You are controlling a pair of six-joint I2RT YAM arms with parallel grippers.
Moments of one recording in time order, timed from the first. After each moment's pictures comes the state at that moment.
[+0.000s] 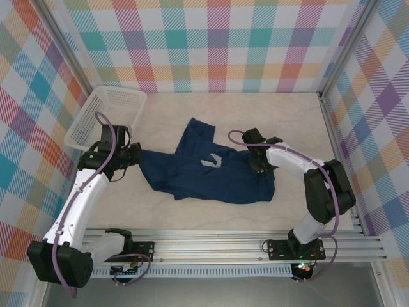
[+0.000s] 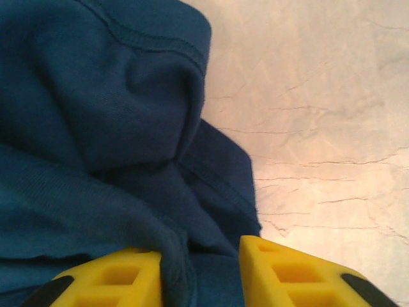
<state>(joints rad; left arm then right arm) -0.14 1.08 1.05 -0.85 -0.01 -0.35 0.47 1.64 1.05 -0.78 0.34 0.25</state>
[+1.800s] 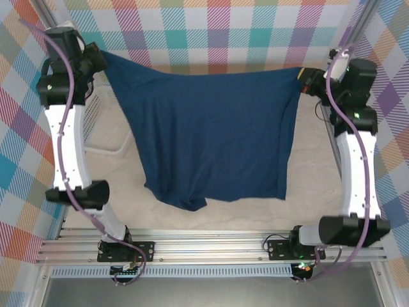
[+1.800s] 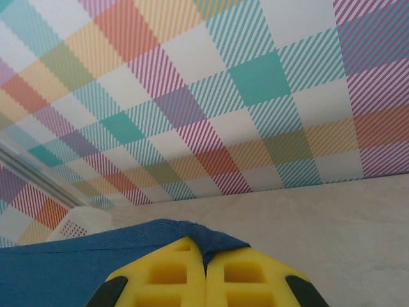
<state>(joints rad) 0.04 1.80 2.53 -1.02 -0.12 -0.34 -0.10 1.40 1.73 -0.55 -0.45 0.38</state>
